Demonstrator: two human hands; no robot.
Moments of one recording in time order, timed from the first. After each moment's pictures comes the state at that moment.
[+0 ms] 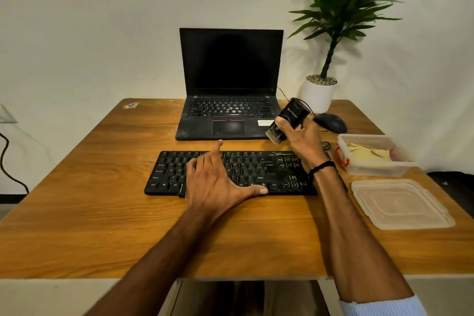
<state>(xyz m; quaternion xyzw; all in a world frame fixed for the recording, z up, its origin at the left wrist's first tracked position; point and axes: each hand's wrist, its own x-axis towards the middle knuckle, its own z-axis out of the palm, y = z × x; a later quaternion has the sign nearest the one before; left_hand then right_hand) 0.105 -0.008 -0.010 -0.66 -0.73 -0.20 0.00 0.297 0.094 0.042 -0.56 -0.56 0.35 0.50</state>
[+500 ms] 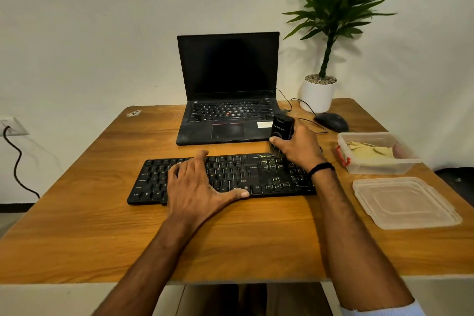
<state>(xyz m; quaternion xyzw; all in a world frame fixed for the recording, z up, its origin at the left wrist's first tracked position) 0.076 -0.018 -0.014 -0.65 -0.73 -0.22 0.04 0.304 0.090 0.044 -0.61 -0.68 0.22 0.36</state>
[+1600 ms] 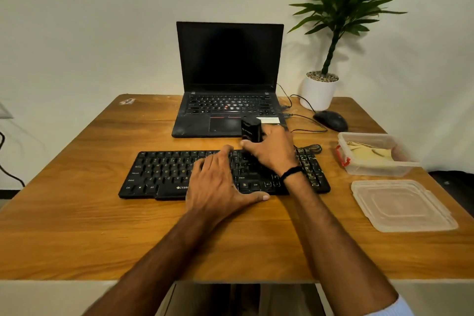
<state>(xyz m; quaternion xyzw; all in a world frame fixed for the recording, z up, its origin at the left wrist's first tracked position) 0.115 -0.009 -0.014 -0.70 -0.69 -0.18 0.02 0.249 0.073 0.037 -0.60 -0.68 0.22 0.35</state>
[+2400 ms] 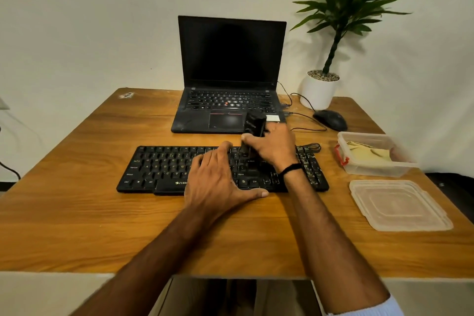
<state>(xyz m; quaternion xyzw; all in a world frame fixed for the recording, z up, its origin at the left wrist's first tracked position) 0.114 -0.008 -0.016 -0.69 -0.69 -0.19 0.03 0.247 0.071 0.042 -0.62 -0.65 0.25 0.37</state>
